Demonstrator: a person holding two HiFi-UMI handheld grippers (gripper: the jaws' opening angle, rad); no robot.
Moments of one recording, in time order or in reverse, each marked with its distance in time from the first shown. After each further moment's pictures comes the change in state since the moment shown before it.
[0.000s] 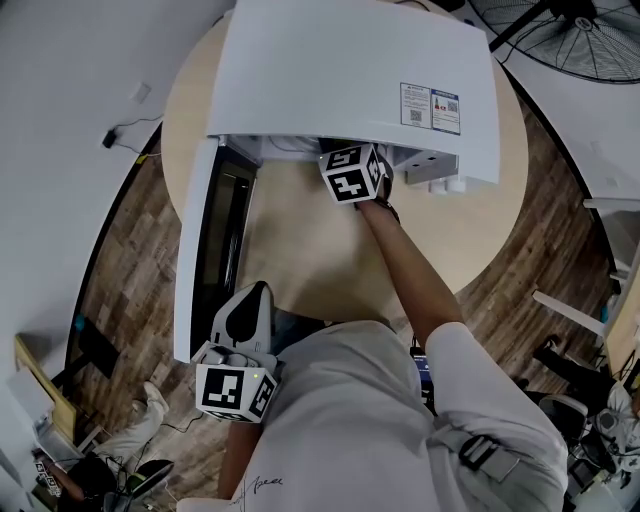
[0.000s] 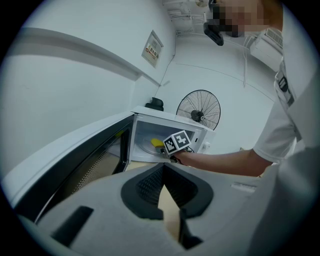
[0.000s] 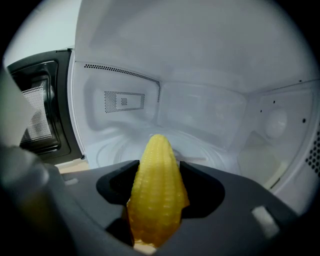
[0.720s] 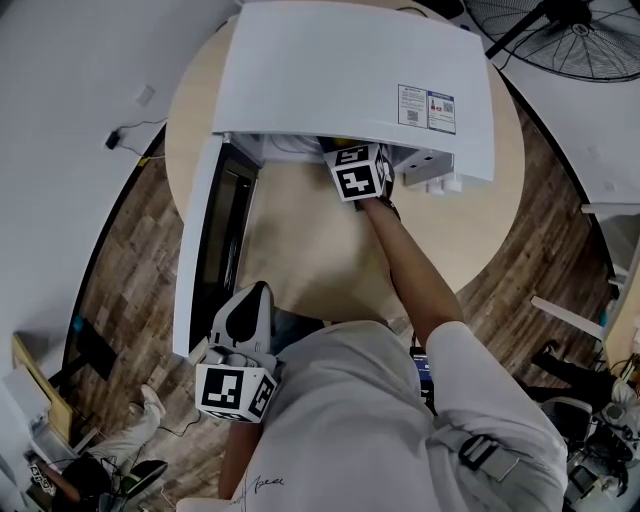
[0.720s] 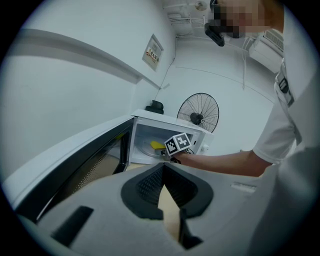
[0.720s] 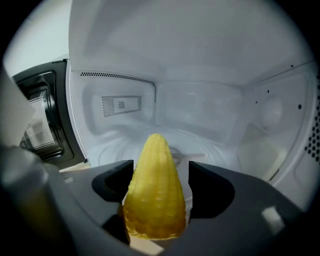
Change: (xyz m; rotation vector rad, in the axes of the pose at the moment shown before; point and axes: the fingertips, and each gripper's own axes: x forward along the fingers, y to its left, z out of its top) left arm -0.010 -0.006 0.002 -0.002 -0.033 0.002; right arm -0.004 -0.004 -0.005 0.074 0.001 0.033
